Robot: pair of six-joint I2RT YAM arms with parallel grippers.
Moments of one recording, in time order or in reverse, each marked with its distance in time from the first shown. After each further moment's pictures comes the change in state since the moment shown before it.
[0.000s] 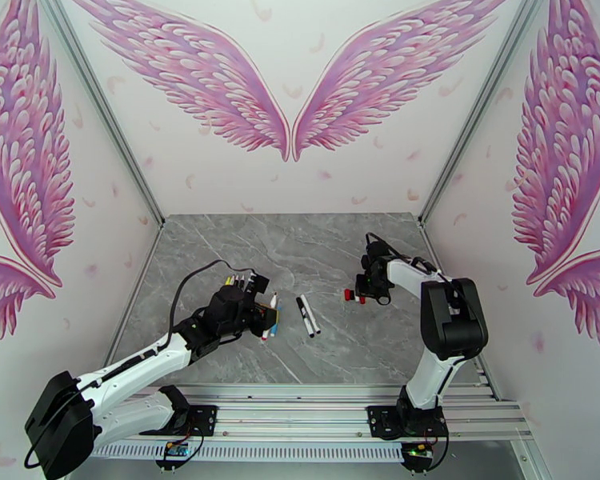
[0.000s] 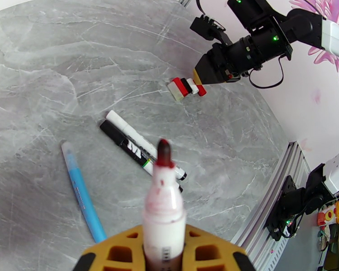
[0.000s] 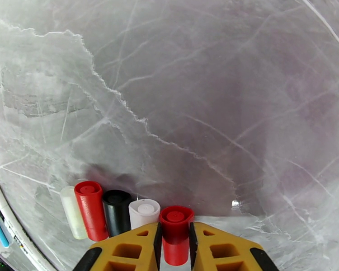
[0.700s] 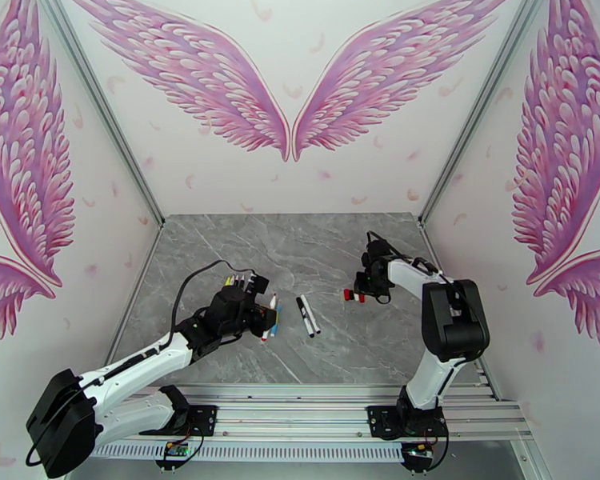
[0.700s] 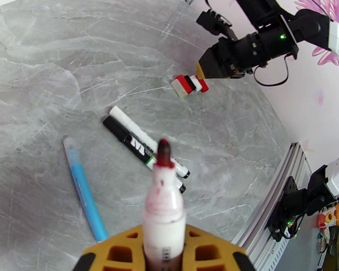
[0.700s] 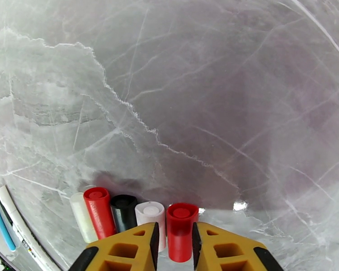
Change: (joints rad) left arm 0.000 0.020 -0.001 -0.025 -0.028 -0.014; right arm 0.000 -0.039 -0.008 0.028 -0.014 0.027
